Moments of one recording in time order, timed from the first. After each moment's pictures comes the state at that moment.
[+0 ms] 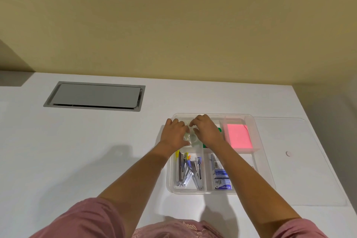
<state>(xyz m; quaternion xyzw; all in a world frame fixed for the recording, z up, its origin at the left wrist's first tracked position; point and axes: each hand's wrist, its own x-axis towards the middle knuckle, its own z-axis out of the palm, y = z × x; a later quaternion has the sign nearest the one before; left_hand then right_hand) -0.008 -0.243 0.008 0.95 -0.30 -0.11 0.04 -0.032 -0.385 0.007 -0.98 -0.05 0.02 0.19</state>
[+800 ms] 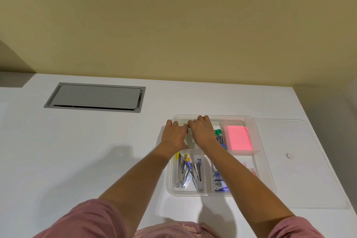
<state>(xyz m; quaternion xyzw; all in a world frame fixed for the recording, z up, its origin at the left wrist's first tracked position) -0.007 -0.248 0.007 0.95 -0.28 -0.13 0.03 -0.027 -0.363 0.016 -1.00 -0.06 0.04 -0.01</state>
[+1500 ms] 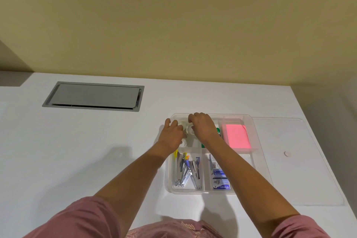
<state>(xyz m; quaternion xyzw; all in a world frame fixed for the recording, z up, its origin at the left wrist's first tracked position) -0.008 -0.240 0.005 0.93 -0.33 -0.14 -0.04 -0.019 -0.374 0.024 -1.00 -0.04 0.06 0.07</state>
